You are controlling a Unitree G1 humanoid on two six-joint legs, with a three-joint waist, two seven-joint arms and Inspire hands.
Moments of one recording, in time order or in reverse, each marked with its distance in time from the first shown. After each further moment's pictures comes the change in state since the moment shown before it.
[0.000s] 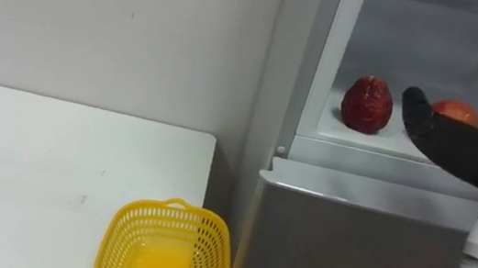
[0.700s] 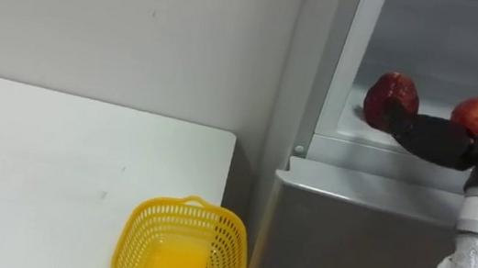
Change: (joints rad) left arm -0.002 0.002 -0.002 -0.050 0.001 0.008 0.000; right arm -0.088 -0.067 0.034 0.201 0.047 0.056 0.164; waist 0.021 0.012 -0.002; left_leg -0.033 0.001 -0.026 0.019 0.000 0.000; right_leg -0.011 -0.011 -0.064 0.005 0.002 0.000
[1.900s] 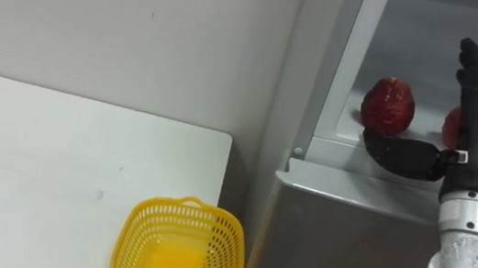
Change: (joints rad) left arm 0.031 0.023 0.003 -0.103 0.023 0.037 -0.064; right arm -0.044 -0.044 0.043 0.172 0.072 0.047 0.092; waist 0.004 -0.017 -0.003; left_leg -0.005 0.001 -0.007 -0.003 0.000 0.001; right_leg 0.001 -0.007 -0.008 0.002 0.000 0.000
